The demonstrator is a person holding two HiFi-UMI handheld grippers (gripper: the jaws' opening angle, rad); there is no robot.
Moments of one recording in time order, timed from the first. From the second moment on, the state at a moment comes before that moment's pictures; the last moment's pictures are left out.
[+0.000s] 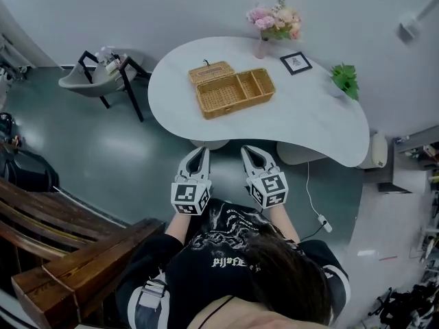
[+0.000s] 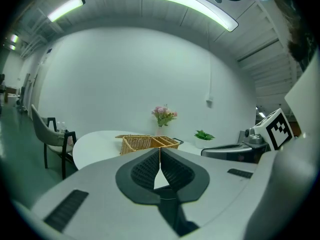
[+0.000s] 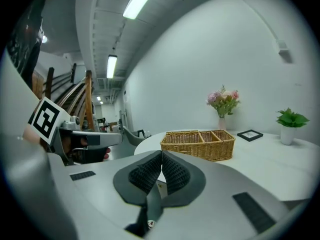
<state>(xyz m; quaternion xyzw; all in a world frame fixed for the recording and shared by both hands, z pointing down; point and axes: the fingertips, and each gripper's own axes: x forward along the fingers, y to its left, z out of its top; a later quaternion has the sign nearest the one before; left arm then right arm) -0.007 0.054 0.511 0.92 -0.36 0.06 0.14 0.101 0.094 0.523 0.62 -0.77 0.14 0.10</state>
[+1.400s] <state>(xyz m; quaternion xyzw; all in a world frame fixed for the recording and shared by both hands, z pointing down) -0.024 -0.177 0.525 0.94 -0.30 0.06 0.17 0.111 -0.122 0.515 0.69 -0.69 0.17 0.08</state>
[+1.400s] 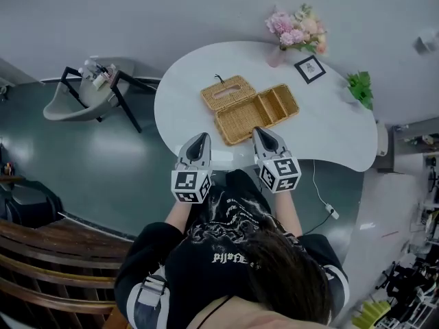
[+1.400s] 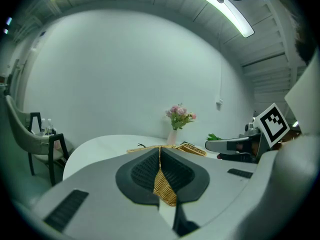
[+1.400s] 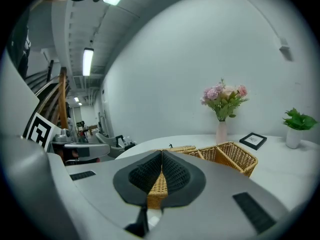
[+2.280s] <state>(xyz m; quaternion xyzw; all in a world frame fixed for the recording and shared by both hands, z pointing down) 0.011 -0.228 0.506 0.90 -0.41 0.05 0.16 0.192 -0.229 0.492 0.64 -0.73 0.22 0.12</state>
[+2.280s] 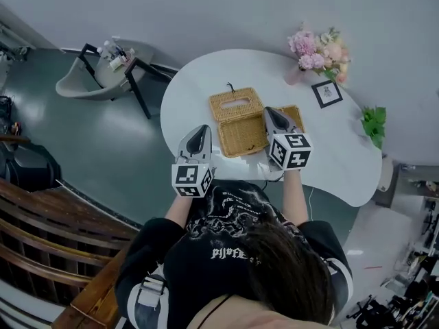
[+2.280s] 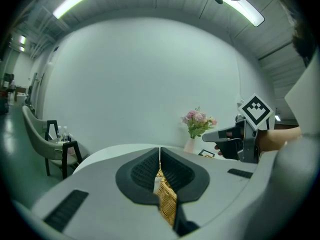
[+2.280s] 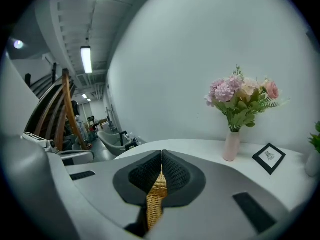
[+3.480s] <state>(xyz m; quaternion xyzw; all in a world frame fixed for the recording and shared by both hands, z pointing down) -0.004 -0.236 0.530 0.85 -0.49 0.08 0.18 0.170 -0.367 0.529 0.49 -0.78 0.31 0.25</state>
